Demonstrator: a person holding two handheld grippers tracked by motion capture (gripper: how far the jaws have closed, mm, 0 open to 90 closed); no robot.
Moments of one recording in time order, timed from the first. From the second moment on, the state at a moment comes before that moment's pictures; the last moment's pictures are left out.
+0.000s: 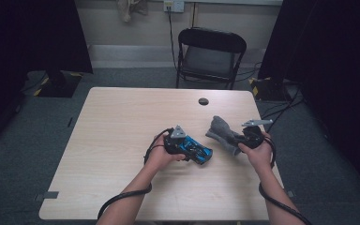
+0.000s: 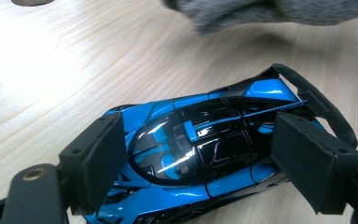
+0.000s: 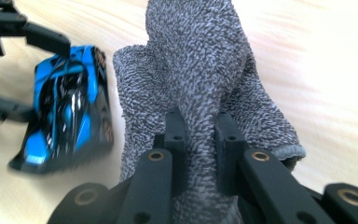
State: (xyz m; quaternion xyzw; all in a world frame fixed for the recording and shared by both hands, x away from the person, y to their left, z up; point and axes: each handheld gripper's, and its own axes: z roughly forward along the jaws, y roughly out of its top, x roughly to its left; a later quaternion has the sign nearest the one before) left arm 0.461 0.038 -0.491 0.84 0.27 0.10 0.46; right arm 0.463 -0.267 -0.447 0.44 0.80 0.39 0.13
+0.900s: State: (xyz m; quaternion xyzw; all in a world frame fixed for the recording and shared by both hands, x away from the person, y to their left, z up) left arm 0.460 0.041 -0.495 0.83 0.26 0.10 0.47; right arm 0.527 -0.147 -0.478 0.40 0.84 0.34 0.14
